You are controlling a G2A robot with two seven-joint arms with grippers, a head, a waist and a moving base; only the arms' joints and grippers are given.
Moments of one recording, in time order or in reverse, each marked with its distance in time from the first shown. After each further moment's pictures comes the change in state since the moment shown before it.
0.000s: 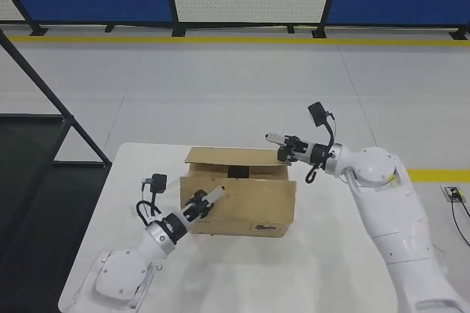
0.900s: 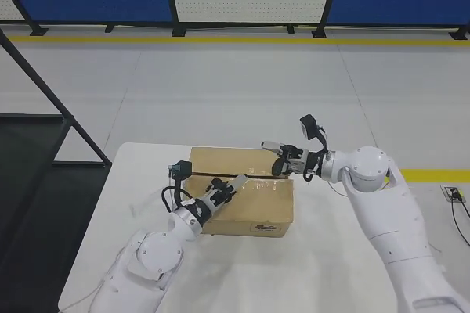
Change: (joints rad) left arm -0.175 -0.048 0.181 0.131 0.119 0.095 0.130; right arm -0.007 0.008 -0.040 0.035 0.133 0.157 0.073
